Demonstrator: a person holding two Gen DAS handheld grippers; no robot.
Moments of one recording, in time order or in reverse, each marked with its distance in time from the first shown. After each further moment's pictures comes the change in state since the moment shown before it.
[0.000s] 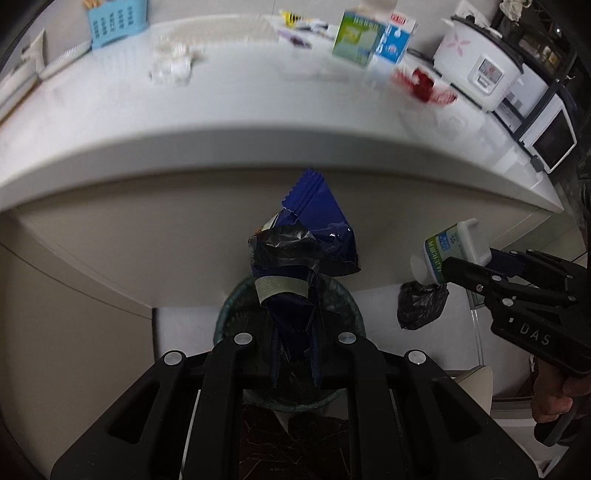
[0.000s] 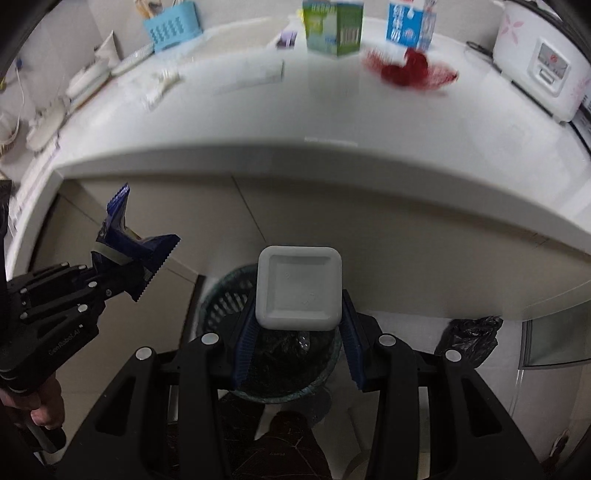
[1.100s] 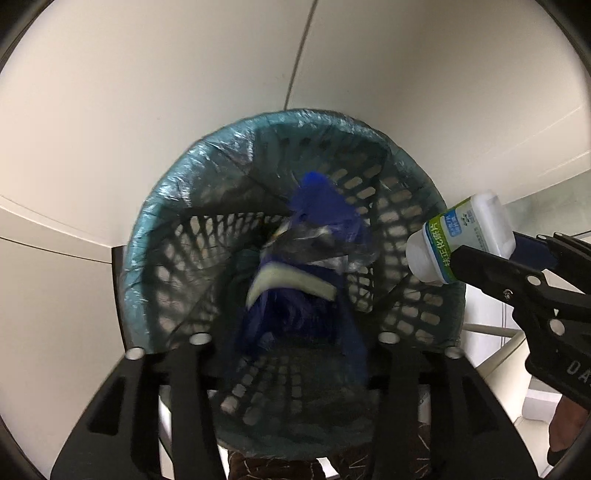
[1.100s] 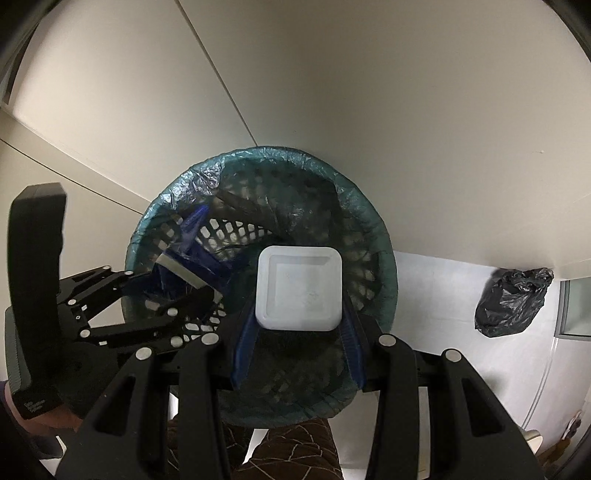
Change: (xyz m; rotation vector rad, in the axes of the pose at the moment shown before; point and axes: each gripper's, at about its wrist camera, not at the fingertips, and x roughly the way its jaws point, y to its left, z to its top) left arm 0.226 0.032 -0.090 0.009 0.254 0.010; right arm 0.205 -0.003 -0.080 0.047 0.197 0.046
